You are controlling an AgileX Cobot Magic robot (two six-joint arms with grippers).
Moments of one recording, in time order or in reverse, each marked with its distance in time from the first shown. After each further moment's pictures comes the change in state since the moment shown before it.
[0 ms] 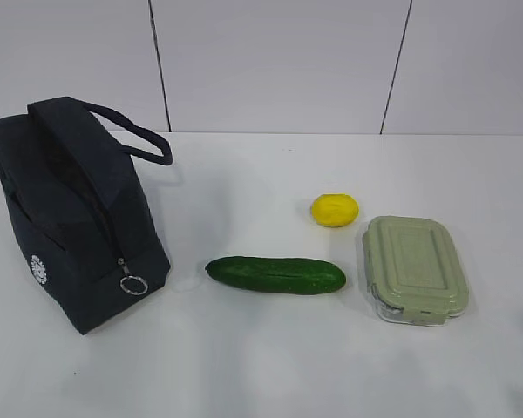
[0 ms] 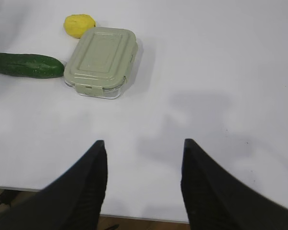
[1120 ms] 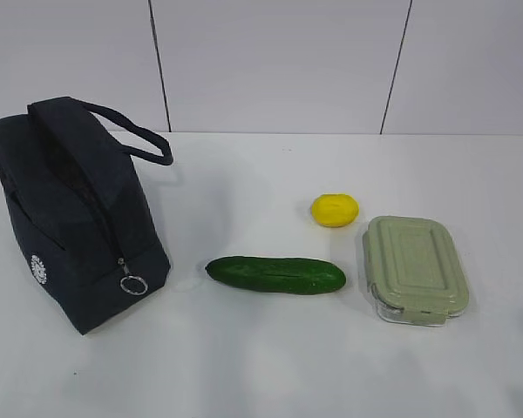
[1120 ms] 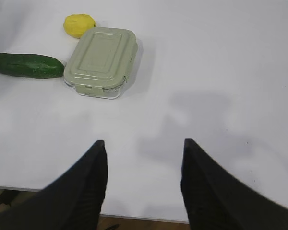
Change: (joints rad) left arm 0.000 0.000 0.000 0.000 0.000 0.000; right arm 0.000 0.000 0.000 0.000 0.000 0.000
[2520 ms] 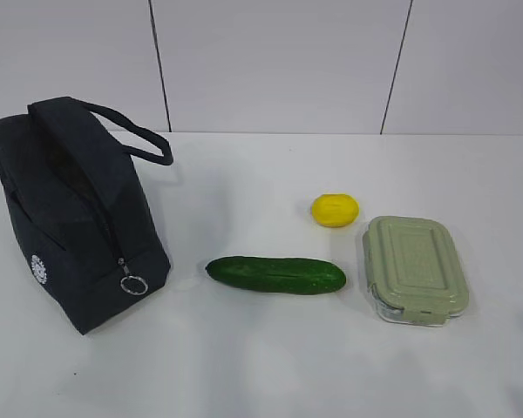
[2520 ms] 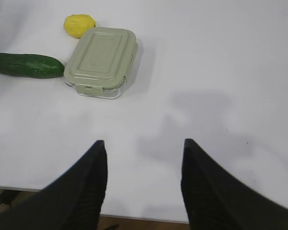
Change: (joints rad) left arm 0.000 0.000 0.000 0.000 0.000 0.000; right arm 0.000 0.000 0.000 0.000 0.000 0.000
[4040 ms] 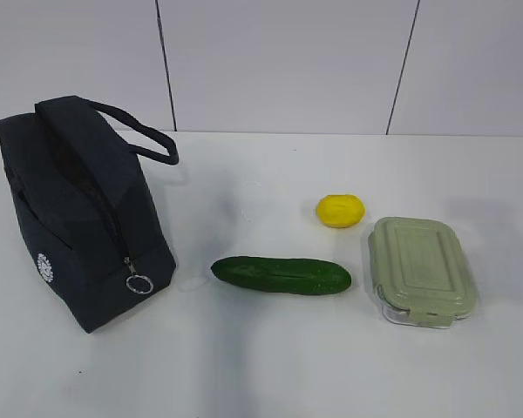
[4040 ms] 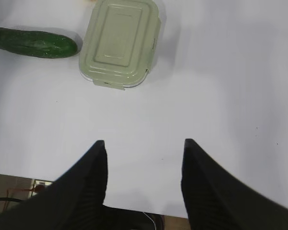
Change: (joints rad) left arm -0.008 0.000 0.000 0.000 0.000 0.000; right arm 0.050 0.712 -0.275 0.044 -0.079 0.030
